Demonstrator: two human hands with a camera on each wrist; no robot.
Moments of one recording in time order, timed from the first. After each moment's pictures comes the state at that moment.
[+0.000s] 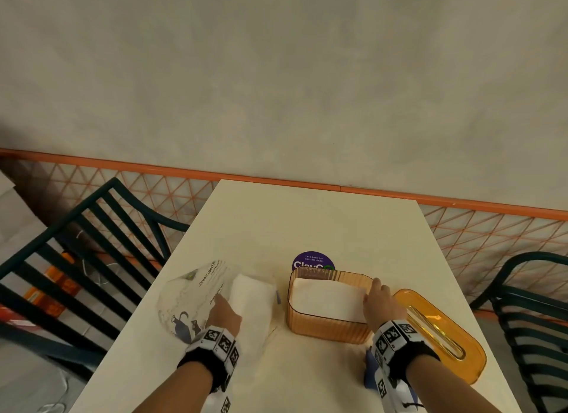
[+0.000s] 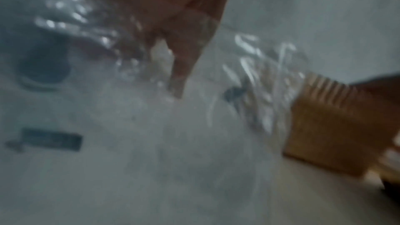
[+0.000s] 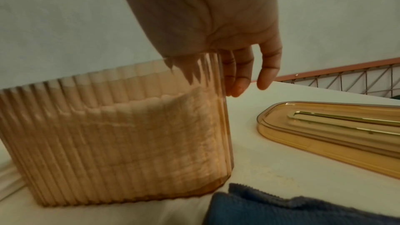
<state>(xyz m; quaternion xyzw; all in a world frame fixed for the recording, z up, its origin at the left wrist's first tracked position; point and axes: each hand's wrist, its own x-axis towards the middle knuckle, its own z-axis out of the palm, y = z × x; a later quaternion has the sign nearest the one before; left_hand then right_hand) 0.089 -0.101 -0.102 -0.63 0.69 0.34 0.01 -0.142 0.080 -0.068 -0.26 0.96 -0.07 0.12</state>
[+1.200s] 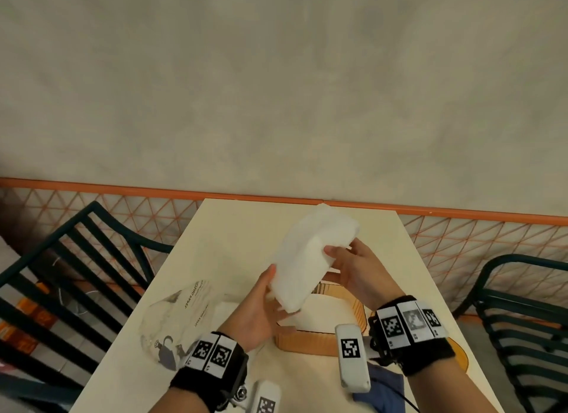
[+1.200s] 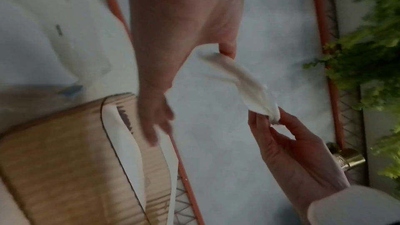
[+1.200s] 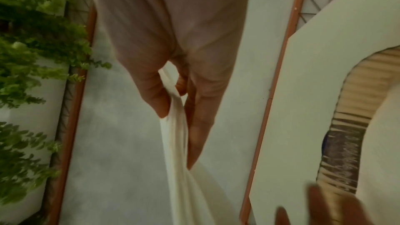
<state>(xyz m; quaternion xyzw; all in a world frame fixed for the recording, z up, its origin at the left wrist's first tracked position) 0.041 -0.043 0.009 -0.30 0.38 0.87 -0.09 -0.111 0.071 0.076 -0.23 0.53 -0.70 0.43</state>
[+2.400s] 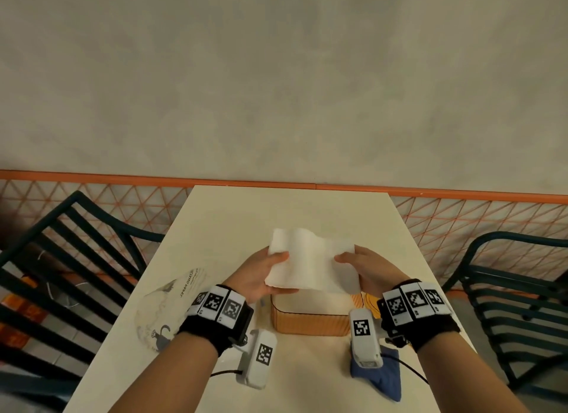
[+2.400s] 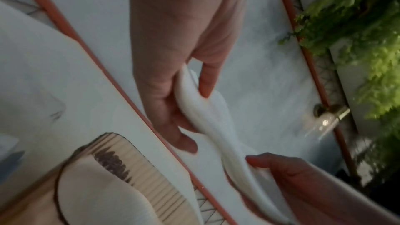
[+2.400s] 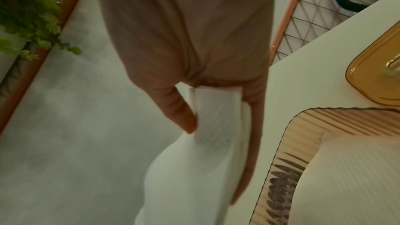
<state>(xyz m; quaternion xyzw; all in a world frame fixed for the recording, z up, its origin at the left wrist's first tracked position) 0.017 -0.068 0.026 -0.32 0.48 0.81 -0.06 -0.136 0.084 0.044 -0.19 0.69 -0.53 0.46</state>
